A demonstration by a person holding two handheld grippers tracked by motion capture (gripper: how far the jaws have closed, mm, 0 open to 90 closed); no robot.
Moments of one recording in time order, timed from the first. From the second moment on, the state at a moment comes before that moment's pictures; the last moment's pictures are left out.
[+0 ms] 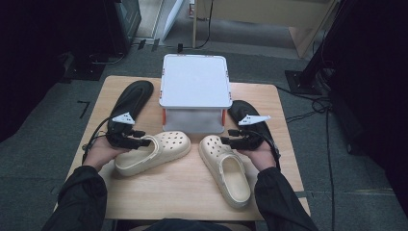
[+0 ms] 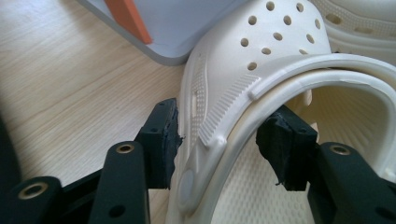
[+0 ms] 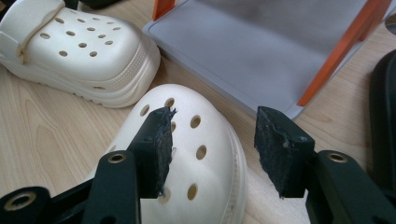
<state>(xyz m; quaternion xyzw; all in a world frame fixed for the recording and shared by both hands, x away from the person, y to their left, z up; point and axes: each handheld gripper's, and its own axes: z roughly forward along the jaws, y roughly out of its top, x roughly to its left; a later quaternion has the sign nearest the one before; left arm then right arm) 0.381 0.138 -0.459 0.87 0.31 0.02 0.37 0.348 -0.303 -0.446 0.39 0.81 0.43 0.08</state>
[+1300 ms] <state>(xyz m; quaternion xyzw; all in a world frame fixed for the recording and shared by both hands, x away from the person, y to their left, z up) 0.379 0.130 -0.452 0.88 0.29 0.05 0.37 0.342 -0.315 -0.447 0.43 0.79 0.43 0.09</state>
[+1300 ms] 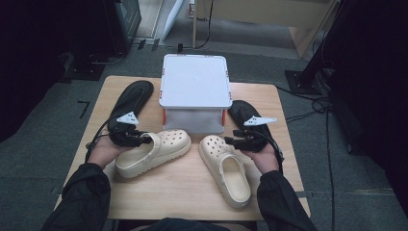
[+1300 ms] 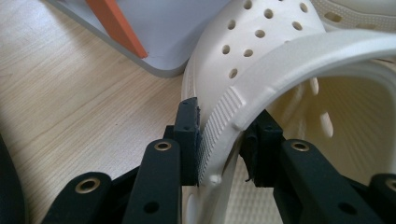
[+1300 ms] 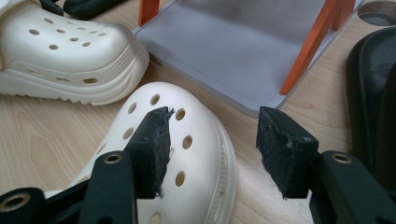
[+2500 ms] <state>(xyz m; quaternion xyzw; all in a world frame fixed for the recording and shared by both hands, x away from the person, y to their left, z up) 0.361 0.107 -0.441 0.84 0.37 0.09 0.39 0.347 -0.297 -0.442 0.41 0.79 0.45 0.10</state>
